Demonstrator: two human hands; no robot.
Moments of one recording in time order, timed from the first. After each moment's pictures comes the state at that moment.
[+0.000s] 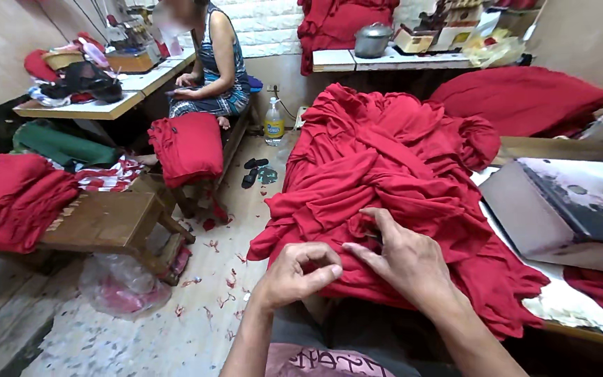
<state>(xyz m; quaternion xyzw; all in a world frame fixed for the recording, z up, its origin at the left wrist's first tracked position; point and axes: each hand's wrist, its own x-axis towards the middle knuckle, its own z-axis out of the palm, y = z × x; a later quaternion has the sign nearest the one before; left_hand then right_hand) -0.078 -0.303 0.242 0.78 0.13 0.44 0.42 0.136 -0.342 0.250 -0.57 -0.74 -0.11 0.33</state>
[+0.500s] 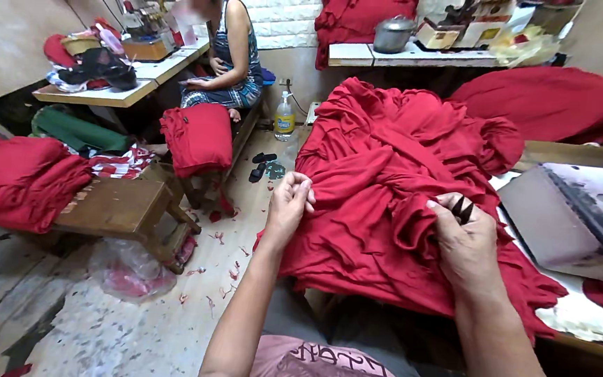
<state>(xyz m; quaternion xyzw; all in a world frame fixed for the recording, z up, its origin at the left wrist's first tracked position) -0.067 -0.238 0.241 0.60 0.32 0.55 0.49 0.185 -0.319 0.238 -0.51 -0.56 0.13 0.64</state>
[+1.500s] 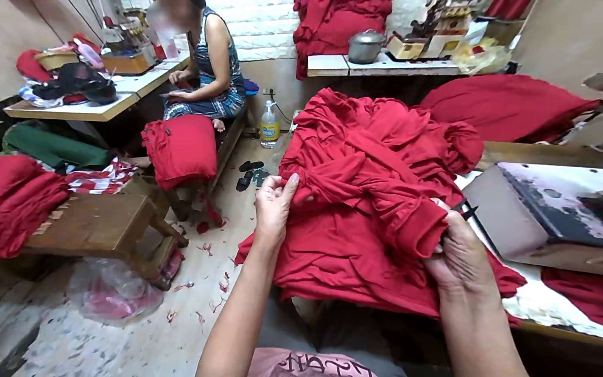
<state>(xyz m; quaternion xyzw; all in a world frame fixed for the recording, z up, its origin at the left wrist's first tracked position) -0.036 -0.234 0.254 0.46 0.32 0.62 0.56 0.202 -0.332 0.246 -0.32 -0.38 0.44 0.75</state>
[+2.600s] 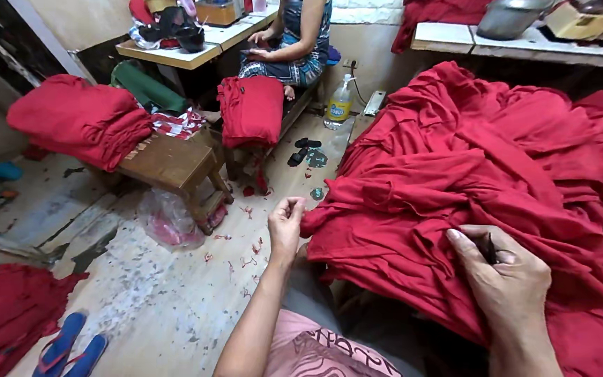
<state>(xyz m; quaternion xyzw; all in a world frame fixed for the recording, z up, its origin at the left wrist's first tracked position) -0.121 -0.282 0.167 0.42 0.48 0.69 0.35 0.161 -0.327 0.223 -0.54 -0.68 0.04 0.49</state>
